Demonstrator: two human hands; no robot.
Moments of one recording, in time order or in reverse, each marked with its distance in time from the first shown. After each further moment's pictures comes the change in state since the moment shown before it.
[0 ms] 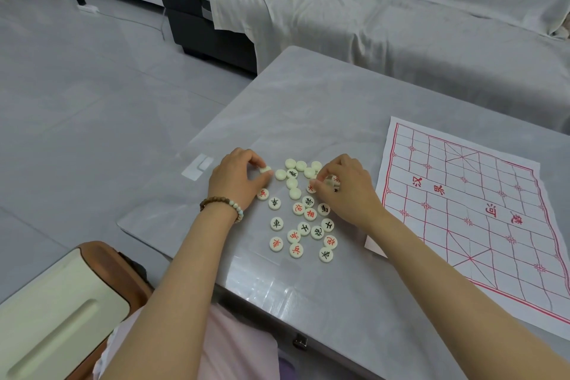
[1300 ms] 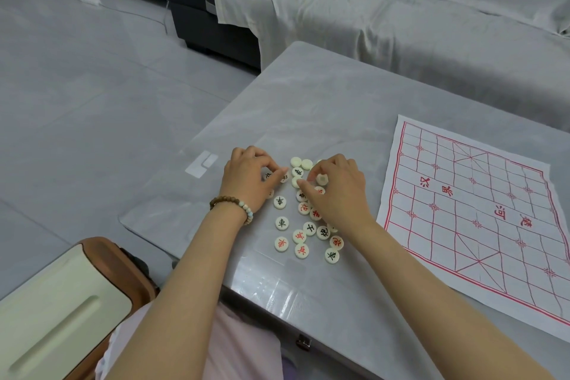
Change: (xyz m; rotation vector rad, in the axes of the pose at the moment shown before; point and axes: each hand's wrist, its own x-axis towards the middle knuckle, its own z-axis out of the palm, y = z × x) left_hand 0.002 0.006 0.005 0.076 -0.079 0.061; right_hand -0.004 -0.025 0.020 -0.031 0.113 0.029
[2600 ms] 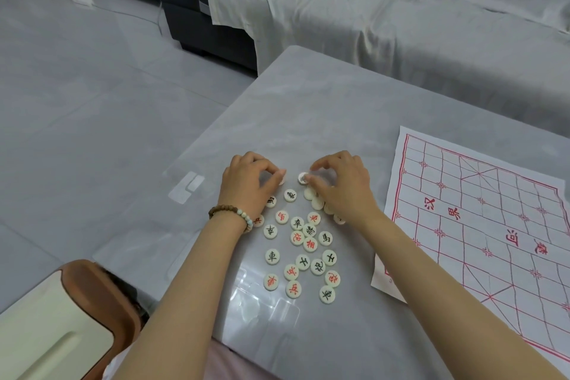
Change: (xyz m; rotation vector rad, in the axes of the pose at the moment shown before) left_hand 0.036 0.006 0.012 -0.023 0.034 -0.005; right_hand 0.058 0.031 -0.003 0.083 -0.058 0.025
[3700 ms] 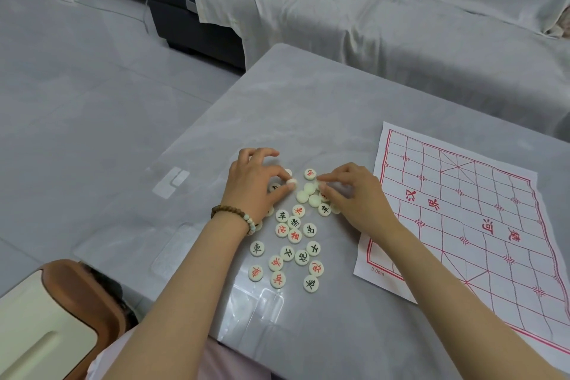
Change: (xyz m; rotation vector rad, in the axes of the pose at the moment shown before) left_hand -0.010 0.020 0.012 0.100 -0.079 0.180; right_hand -0.031 0.037 -0.027 0.056 -0.011 -0.057
